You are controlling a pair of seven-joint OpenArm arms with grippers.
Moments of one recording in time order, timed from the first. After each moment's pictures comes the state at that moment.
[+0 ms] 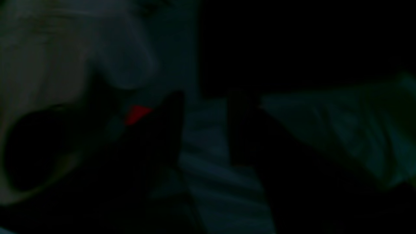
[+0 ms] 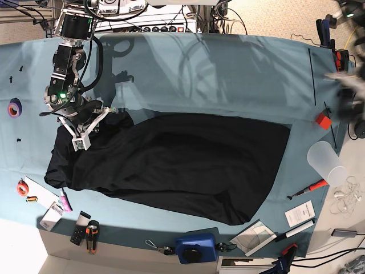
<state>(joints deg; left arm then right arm) 17.8 -14.6 -39.5 121.2 -49.7 -36.4 65.0 1.3 14.0 15.8 87.4 11.5 24.5 -51.4</state>
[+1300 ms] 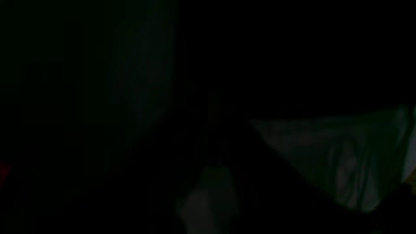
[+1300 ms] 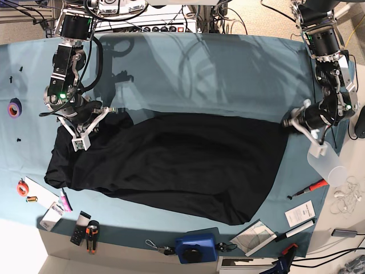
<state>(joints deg) -6.9 -14.7 -22.6 74.5 -41.9 -25.6 68.4 1.0 14.1 15.8 90.5 10.0 24.2 -55.9</state>
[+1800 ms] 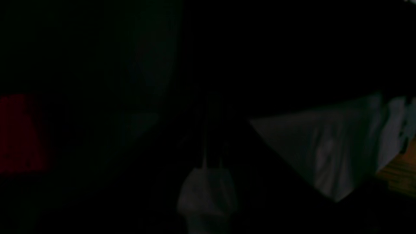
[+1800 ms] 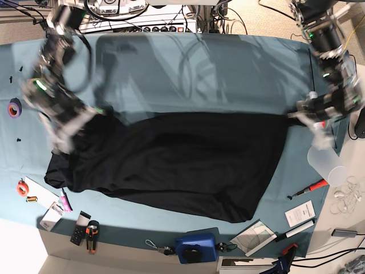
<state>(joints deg) -5.1 -14.2 -31.8 77.5 -49.8 -28.9 75.4 -3.2 14.1 27.1 106.4 24.8 25.8 -65.7</state>
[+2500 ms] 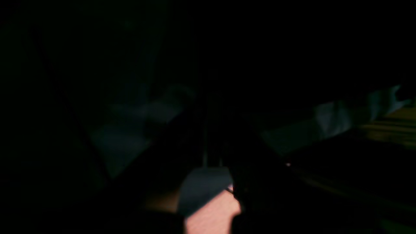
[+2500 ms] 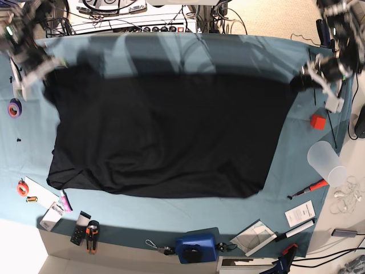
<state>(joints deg) 18.4 -14.4 -36.1 99.1 -61.8 -33.6 78.6 -22.9 14.2 54.0 112.6 41.8 35.1 -78.0</state>
